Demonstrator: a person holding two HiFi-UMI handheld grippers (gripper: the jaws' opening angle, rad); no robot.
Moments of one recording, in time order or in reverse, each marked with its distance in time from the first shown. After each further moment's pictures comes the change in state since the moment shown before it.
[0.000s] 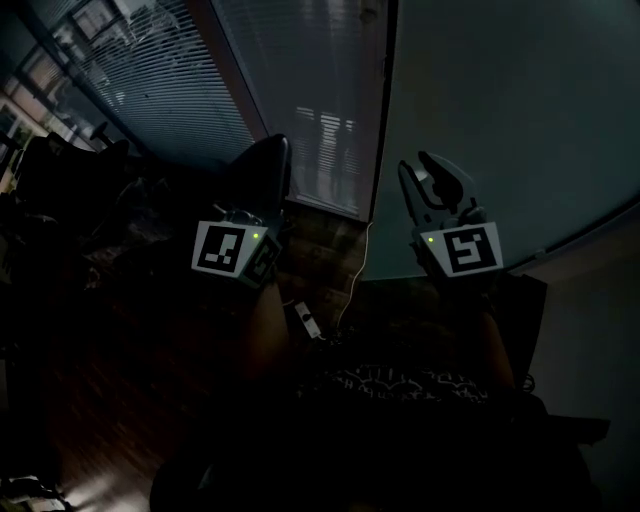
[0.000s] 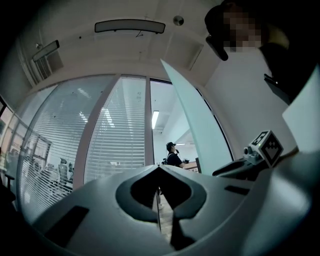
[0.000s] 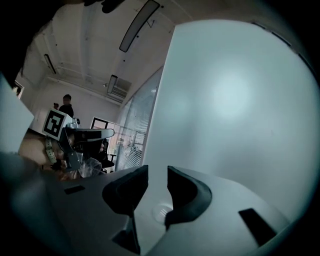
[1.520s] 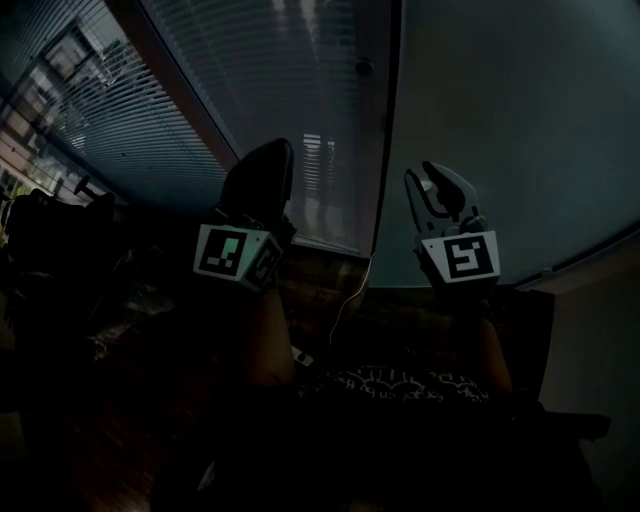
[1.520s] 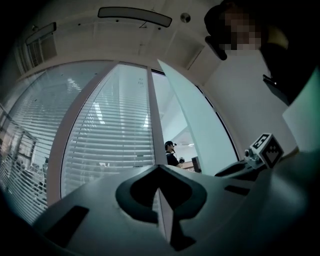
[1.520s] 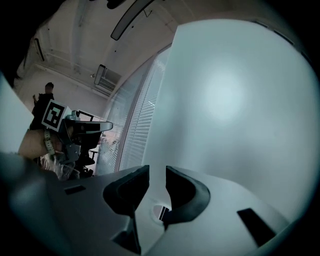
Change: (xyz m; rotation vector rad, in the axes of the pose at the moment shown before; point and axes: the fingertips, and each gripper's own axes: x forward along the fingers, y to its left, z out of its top) left arm 0.147 0.089 -0.024 0.004 -0.016 -0.120; right arm 0.131 -0.080 -0.006 -0.013 0.029 -0.150
